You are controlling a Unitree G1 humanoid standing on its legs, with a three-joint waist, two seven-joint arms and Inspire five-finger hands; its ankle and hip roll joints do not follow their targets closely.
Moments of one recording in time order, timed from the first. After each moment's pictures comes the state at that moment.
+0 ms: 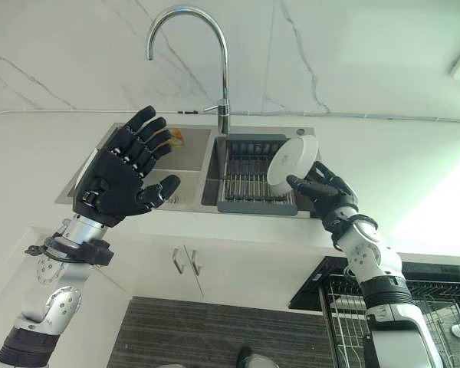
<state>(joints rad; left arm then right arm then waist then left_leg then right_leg) -0.14 0.54 -0.08 -0.20 -0.74 -0.19 -0.22 -0.50 -0.64 0.03 0.49 0.99 0.23 -0.05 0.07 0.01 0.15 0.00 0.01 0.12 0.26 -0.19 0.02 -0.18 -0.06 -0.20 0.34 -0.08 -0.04</state>
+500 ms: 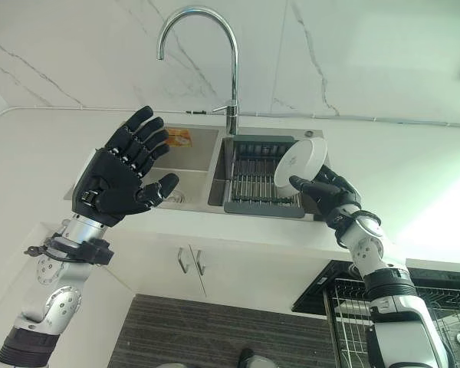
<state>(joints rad) -0.14 0.54 -0.08 -0.20 -0.74 -0.19 -0.20 -0.55 -0.67 0.06 0.57 0.99 0.25 -0.05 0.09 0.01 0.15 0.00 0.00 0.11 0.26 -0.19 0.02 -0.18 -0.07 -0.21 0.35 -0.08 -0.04</state>
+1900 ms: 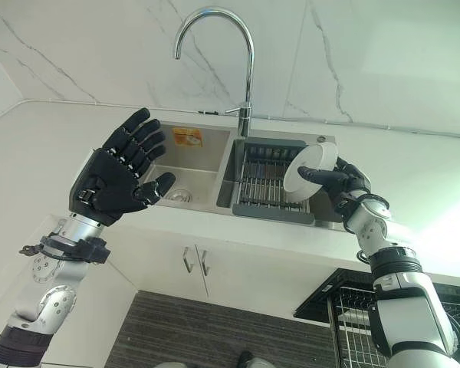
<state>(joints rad) -0.15 0.59 -0.09 -0.19 -0.78 -0.17 -0.16 -0.74 -0.72 0.14 0.80 0.95 0.26 -0.08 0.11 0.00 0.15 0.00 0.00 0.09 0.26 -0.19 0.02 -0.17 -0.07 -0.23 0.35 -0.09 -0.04</state>
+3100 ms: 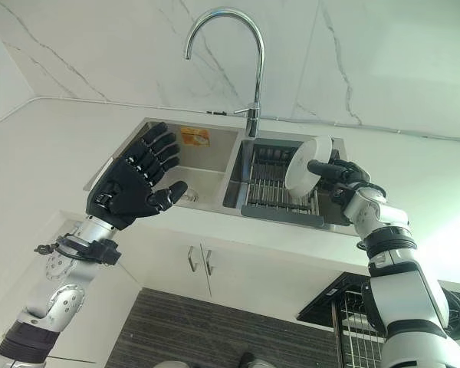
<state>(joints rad) -0.17 0.59 -0.16 -0.15 -0.82 -0.15 -0.17 -0.86 -0.71 0.22 0.89 0.95 0.27 -0.12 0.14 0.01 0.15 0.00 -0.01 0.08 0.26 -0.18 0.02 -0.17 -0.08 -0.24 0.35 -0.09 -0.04</state>
